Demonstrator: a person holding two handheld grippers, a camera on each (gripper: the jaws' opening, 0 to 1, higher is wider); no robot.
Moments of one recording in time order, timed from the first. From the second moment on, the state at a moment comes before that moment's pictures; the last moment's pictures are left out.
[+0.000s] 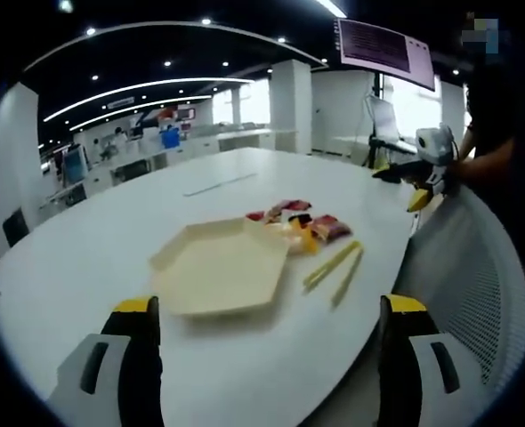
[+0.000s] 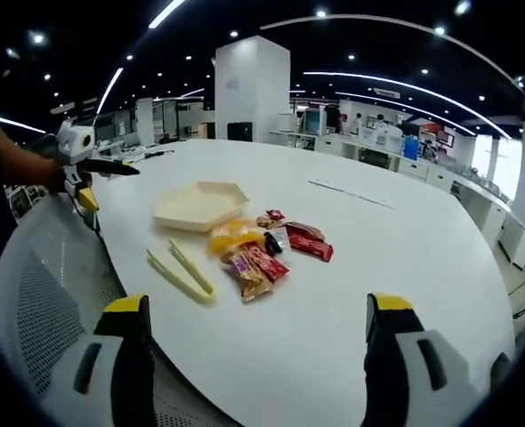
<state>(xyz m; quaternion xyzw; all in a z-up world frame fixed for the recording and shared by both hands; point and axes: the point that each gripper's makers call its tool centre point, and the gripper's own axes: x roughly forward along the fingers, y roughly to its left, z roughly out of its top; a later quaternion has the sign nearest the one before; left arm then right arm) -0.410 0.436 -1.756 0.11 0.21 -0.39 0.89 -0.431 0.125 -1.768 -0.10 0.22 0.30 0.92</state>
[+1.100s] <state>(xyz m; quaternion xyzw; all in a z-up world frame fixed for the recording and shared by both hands) -0.416 0.416 -1.753 0.13 0.21 -0.43 0.87 -0.435 0.137 -1.774 -0.10 0.23 0.33 0.91</state>
